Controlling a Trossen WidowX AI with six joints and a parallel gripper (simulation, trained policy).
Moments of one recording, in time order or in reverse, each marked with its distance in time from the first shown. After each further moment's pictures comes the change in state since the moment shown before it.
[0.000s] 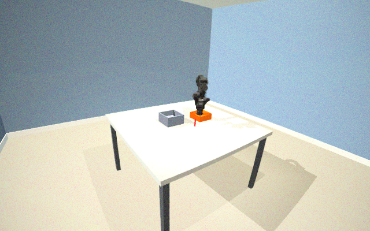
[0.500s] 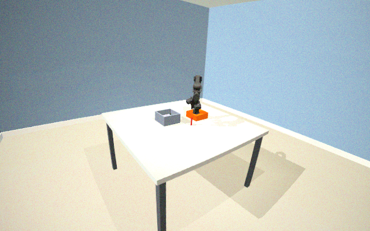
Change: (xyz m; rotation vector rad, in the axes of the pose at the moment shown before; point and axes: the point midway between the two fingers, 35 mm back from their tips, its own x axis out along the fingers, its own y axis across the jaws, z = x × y) arm 0.065 -0.022 -0.014 0.380 0.203 -0.232
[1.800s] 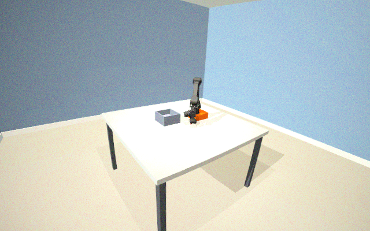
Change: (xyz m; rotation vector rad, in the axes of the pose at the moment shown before) arm 0.131 0.005 0.007 0.202 0.022 -0.168
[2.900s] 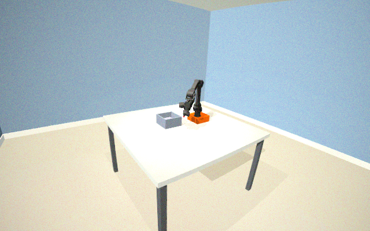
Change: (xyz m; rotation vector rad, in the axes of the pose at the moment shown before) arm -0.094 -0.034 0.088 0.139 -0.219 -0.038
